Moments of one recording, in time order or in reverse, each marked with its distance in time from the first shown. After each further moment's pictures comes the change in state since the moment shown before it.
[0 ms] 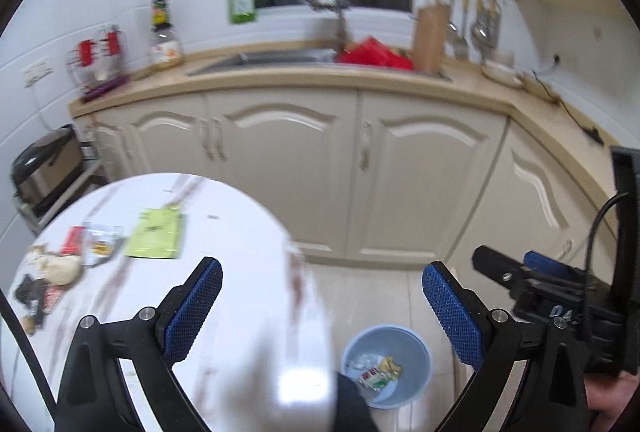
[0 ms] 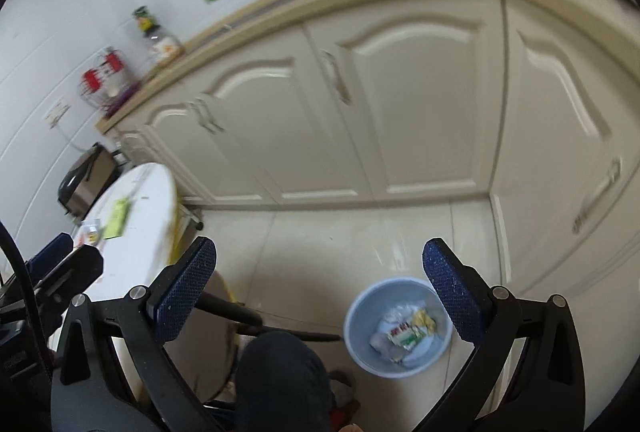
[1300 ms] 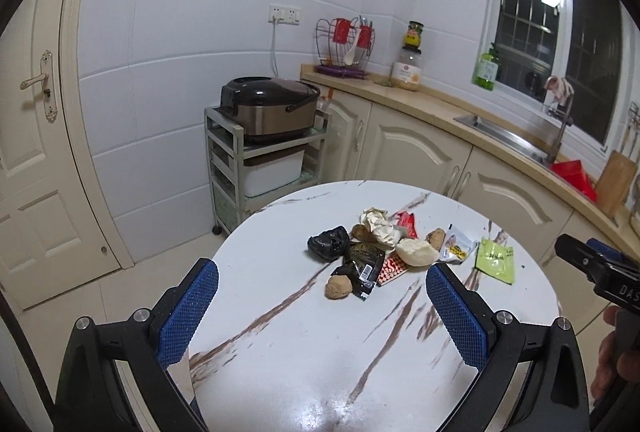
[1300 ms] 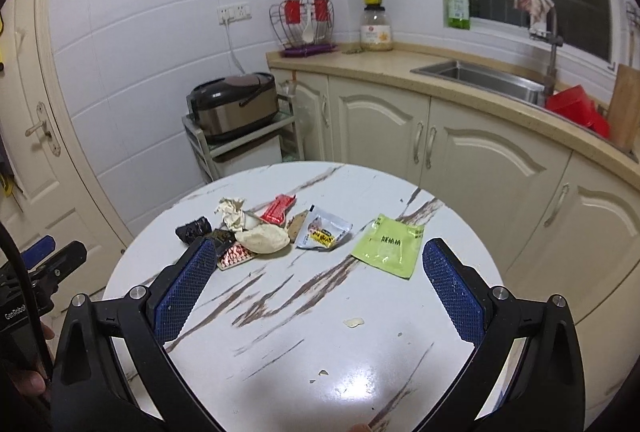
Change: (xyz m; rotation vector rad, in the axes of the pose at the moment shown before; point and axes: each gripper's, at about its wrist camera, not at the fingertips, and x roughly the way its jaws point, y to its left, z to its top) left arm -0.242 0.254 -0.104 -0.479 -0.107 0.443; right arm 0.009 0.368 -0.042 -0.590 -0.027 0.271
